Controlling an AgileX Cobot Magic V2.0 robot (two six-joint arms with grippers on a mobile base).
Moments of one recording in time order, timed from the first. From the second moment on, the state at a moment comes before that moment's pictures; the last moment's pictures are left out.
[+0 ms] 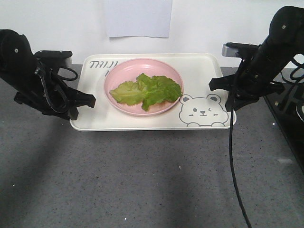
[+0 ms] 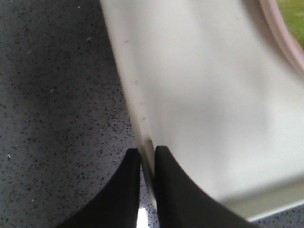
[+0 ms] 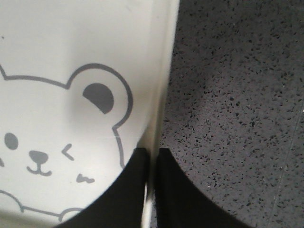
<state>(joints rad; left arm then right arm) -0.28 1.70 -1.45 -0.12 1.01 -0.08 0.12 1.90 -1.74 0.19 1.26 -0.03</state>
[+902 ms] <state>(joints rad) -0.28 1.70 -1.45 -0.12 1.01 -0.08 0.12 1.90 -1.74 0.19 1.26 -0.03</state>
